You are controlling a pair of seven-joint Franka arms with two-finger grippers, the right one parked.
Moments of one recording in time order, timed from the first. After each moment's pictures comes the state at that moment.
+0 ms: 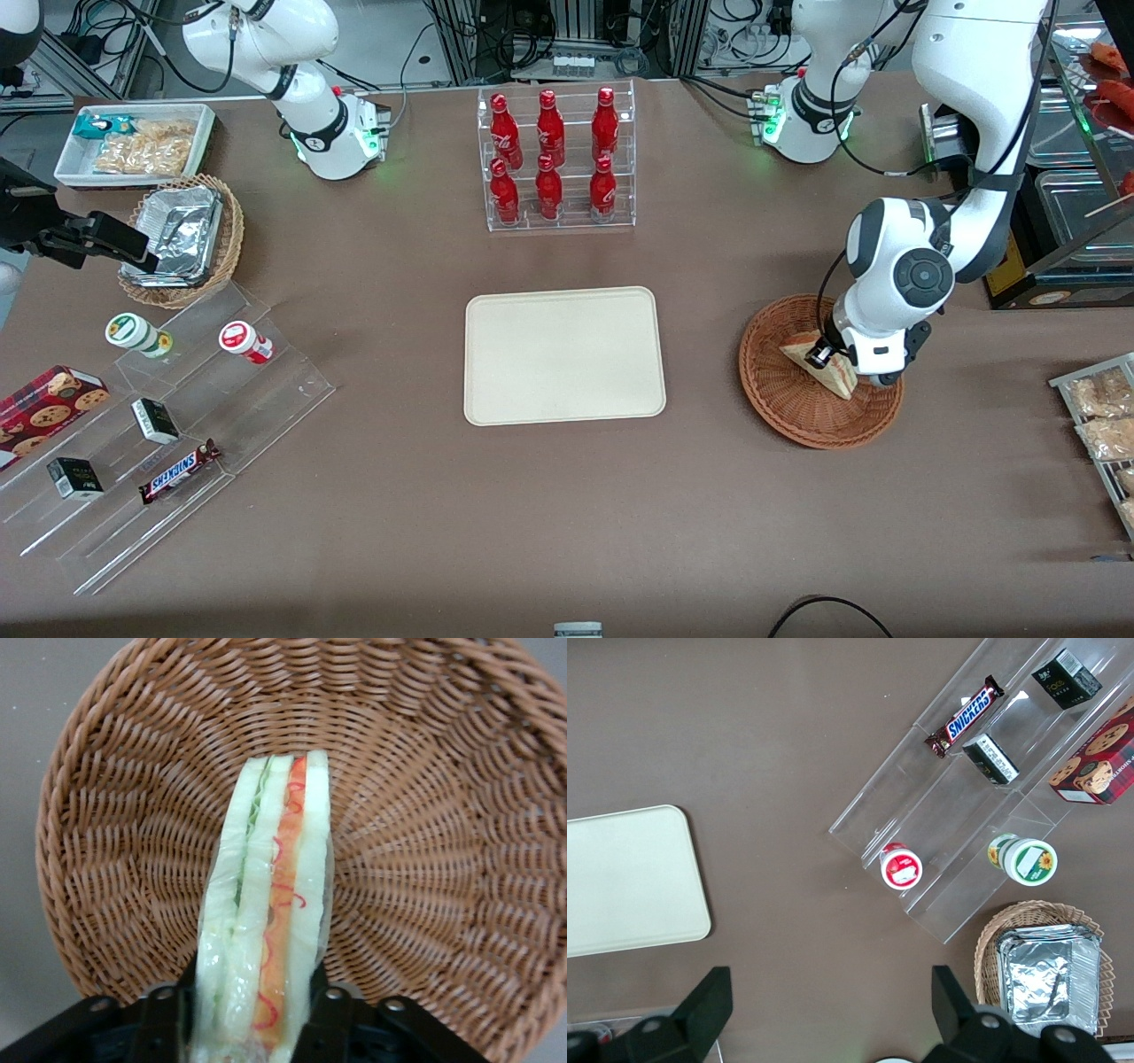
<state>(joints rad) -0.14 0.27 -0.03 -2.19 0.04 2.37 -1.05</state>
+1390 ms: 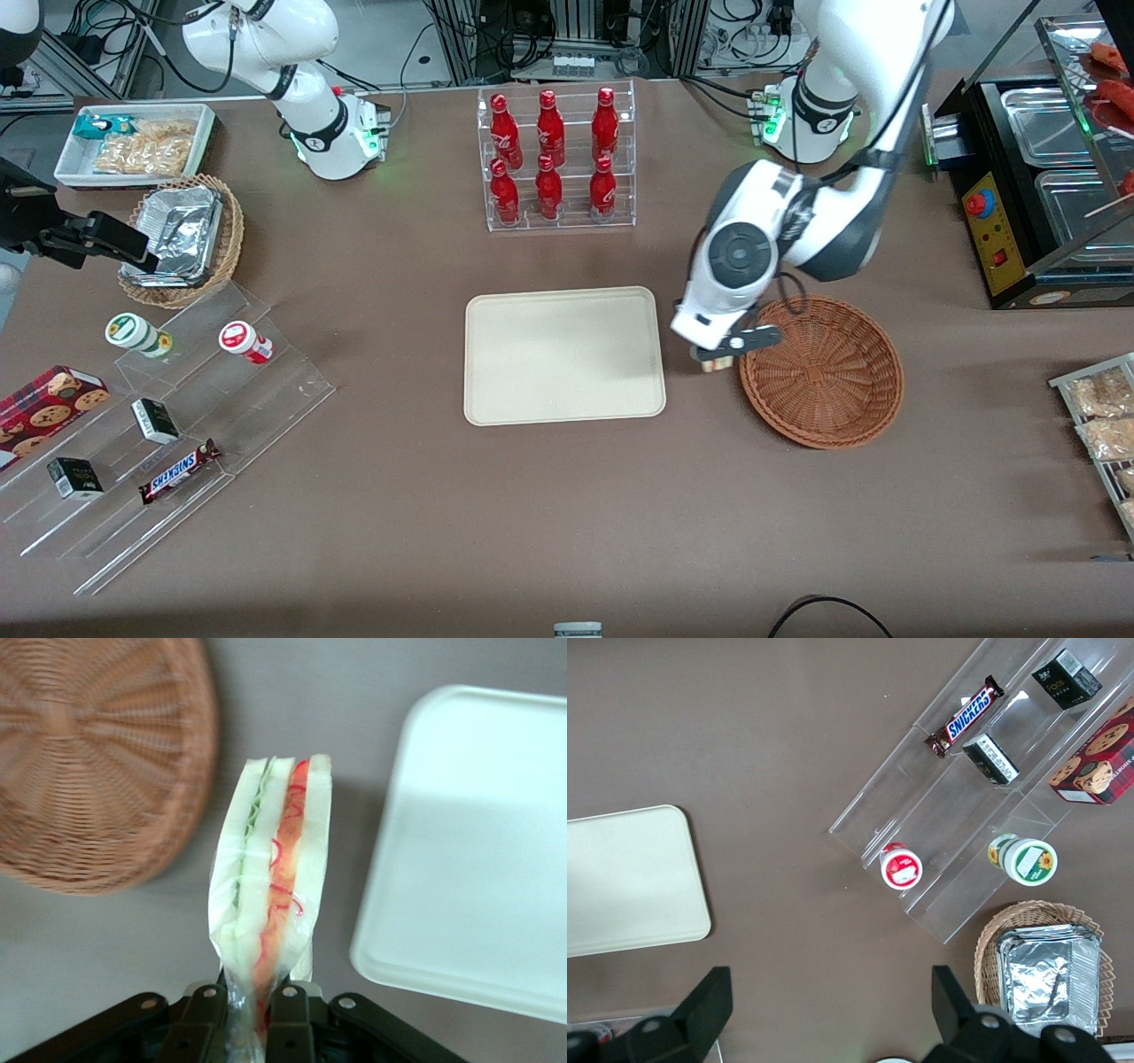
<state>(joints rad) -0.51 0.38 -0.07 -1.77 -0.02 1.89 -0.74</state>
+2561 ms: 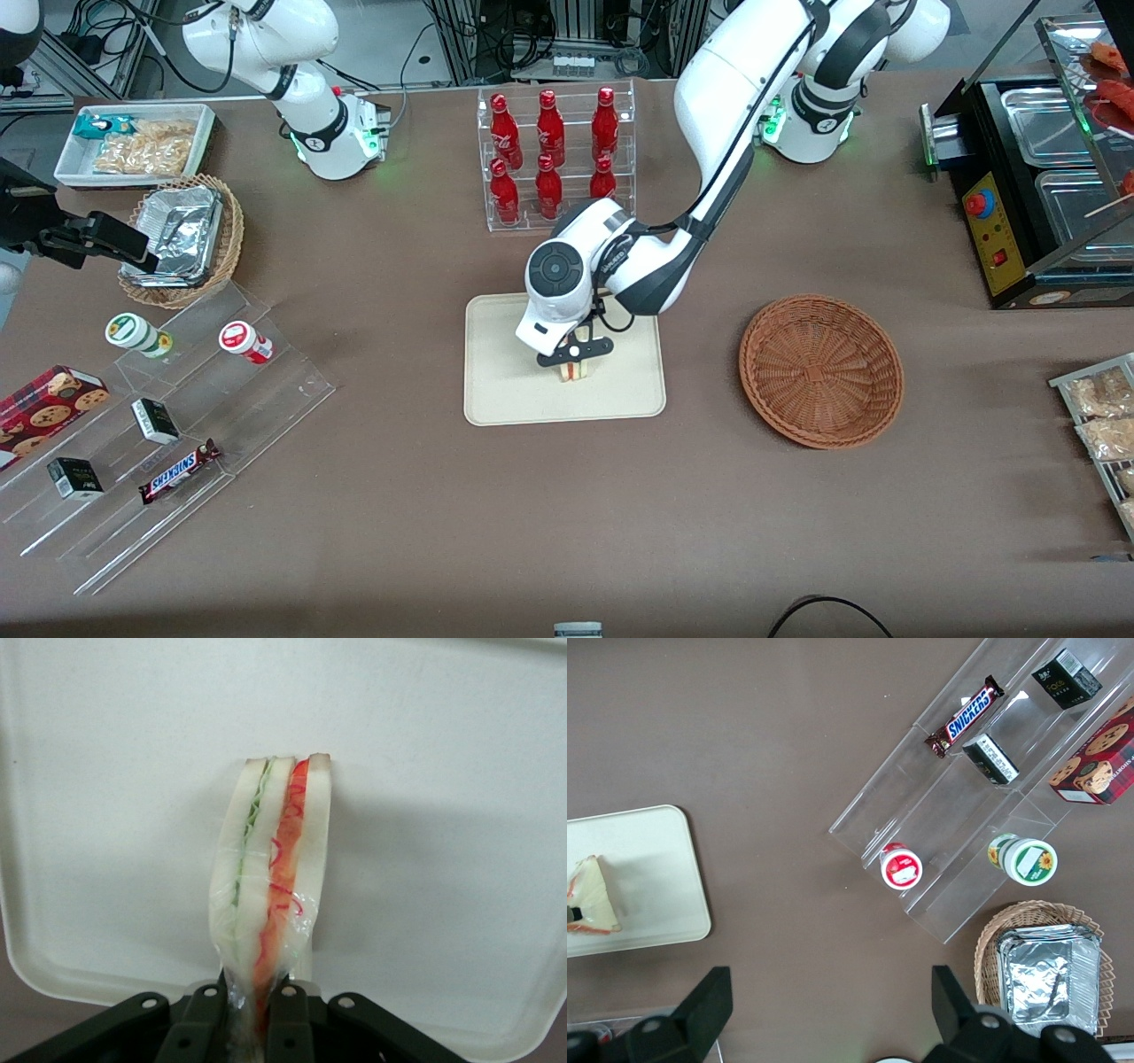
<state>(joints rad) -0.74 0.82 -0.09 -1.30 -0.07 1.99 -0.98</state>
